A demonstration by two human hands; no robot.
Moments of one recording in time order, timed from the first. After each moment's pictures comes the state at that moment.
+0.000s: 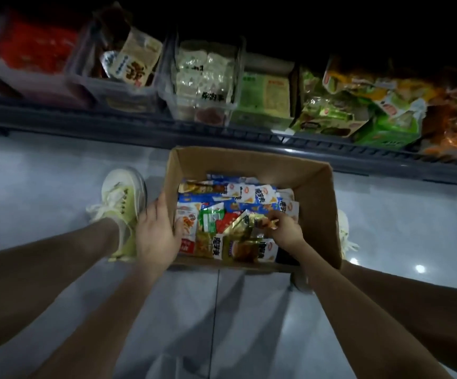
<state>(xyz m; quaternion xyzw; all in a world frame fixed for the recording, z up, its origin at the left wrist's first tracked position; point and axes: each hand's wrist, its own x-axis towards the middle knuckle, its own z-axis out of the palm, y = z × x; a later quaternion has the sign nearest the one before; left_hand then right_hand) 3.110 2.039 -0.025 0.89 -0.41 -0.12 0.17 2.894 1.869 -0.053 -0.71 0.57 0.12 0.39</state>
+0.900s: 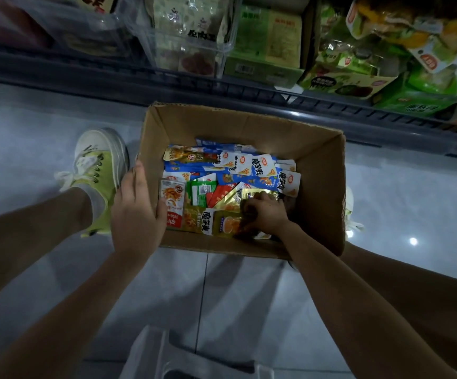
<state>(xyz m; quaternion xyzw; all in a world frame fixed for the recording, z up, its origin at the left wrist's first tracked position) 3.100 2.044 -0.043 0.89 -0.41 -0.10 0.16 2.894 1.867 -0.113 -0.83 0.38 0.29 0.28</state>
